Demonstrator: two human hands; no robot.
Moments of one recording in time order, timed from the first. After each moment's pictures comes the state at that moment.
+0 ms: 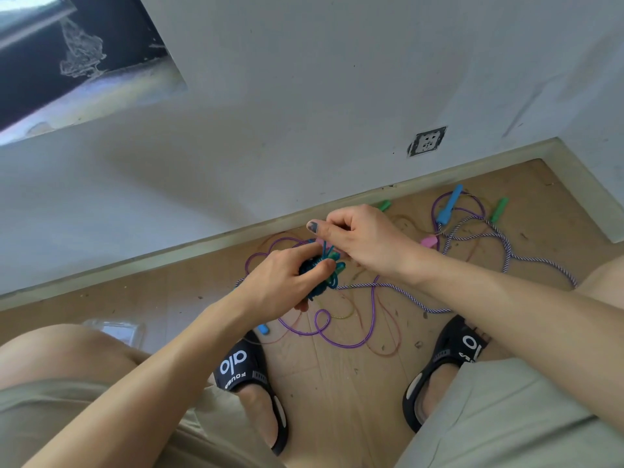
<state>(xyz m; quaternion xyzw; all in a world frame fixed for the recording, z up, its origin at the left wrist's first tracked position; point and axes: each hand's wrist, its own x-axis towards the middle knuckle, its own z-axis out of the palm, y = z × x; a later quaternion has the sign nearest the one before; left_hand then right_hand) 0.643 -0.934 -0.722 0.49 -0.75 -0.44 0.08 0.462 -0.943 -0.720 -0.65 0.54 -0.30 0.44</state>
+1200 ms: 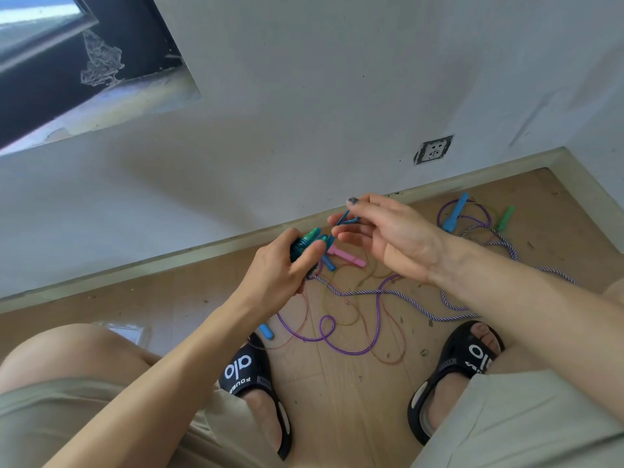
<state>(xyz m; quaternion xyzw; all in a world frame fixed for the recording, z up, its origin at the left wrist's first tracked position) 0.648 -0.943 -0.724 0.57 -0.71 -0.36 0.20 0.451 -0.949 -0.702 -0.27 0.42 -0.46 0.73</state>
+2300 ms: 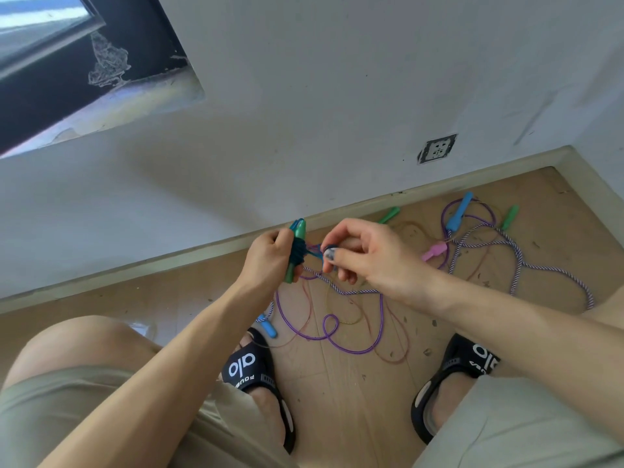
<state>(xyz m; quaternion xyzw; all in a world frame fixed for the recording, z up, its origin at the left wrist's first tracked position) 0.649 -0.962 -0.737 0.67 -0.48 -0.50 0.27 0.471 -0.914 -0.709 -0.55 0.48 -0.37 0.57</state>
